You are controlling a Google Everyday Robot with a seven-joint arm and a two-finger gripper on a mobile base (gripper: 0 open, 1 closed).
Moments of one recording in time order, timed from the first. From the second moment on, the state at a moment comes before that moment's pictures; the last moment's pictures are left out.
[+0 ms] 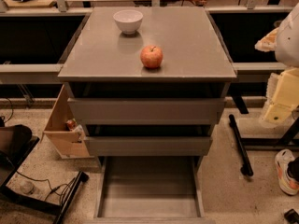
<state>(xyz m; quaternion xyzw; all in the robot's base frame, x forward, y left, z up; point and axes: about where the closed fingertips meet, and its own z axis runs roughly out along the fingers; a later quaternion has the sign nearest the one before) 0.438 -0.217 0.976 -0.60 0.78 -0.03 0.16</state>
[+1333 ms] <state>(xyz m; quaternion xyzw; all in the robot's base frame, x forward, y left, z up) 0.573 -0.163 0.938 -0.52 0.77 0.11 0.35</state>
